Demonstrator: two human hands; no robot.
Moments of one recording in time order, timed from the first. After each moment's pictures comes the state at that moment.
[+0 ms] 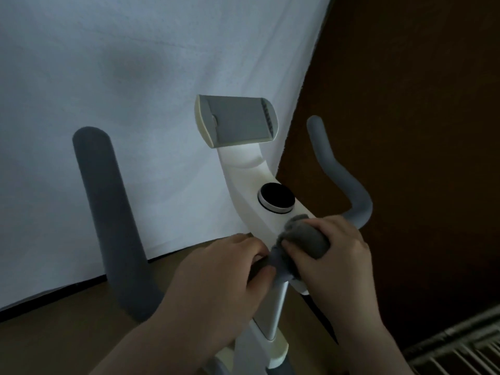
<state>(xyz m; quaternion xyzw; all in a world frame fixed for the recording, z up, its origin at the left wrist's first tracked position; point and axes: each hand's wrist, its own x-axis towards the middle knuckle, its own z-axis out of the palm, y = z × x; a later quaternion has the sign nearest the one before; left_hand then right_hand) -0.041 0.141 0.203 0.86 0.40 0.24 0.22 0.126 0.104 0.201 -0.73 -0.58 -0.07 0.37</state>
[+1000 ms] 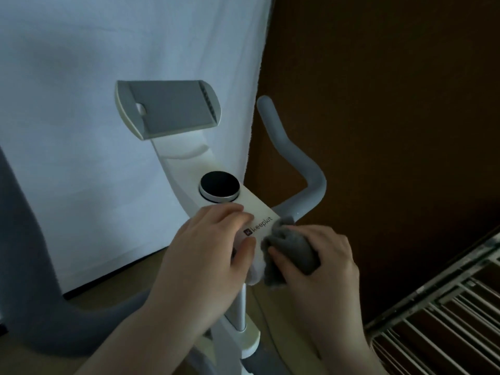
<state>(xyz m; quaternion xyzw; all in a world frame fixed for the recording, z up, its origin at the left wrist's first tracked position) 0.021 0.143 0.198 0.86 0.37 0.29 0.19 0.163 0.059 0.186 -0.74 -0.51 -0.05 0.42</state>
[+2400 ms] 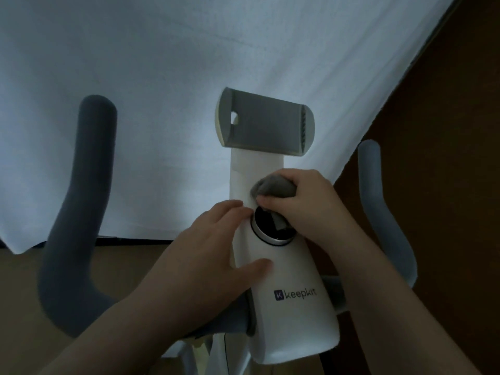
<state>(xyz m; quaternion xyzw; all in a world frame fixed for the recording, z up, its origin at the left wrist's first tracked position) 0.020 0.167 0.202 0.73 0.56 0.31 0.25 0.174 0.249 0.246 -0.59 -0.74 0.22 0.24</state>
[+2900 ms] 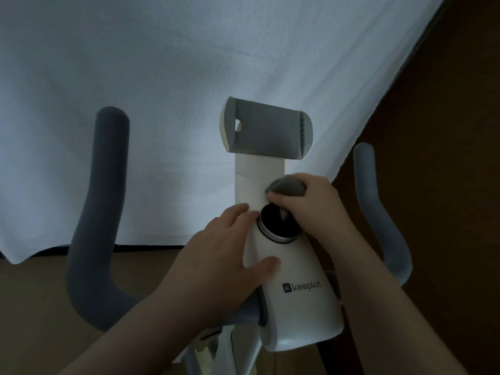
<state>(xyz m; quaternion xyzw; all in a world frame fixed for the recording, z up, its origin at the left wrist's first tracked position) 0.022 0.164 0.200 0.74 0.56 0.30 0.22 0.176 0.246 0.241 -0.64 -0.68 0.22 0.29</state>
